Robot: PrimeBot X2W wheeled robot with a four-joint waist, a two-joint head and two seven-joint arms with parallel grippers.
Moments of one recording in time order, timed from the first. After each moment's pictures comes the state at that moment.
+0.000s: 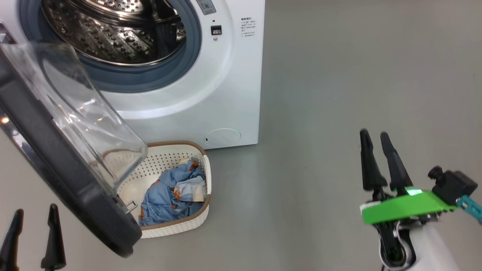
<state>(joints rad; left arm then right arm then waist) 0.06 0.21 0.13 0.08 -0.36 -0.13 -0.25 -0.26 -0.06 0.05 0.21 0.66 0.12 -0.26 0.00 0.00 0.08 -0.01</state>
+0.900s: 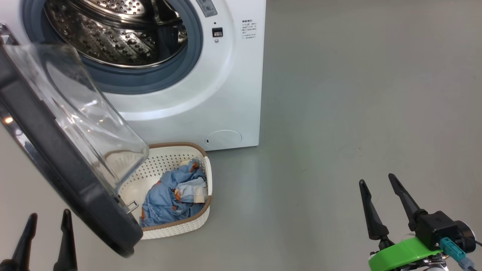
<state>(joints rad) 0.08 0.19 0.10 0.07 -0.34 -0.13 -0.25 -0.03 -0.05 -0.05 0.09 0.06 0.12 -0.26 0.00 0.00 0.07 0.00</state>
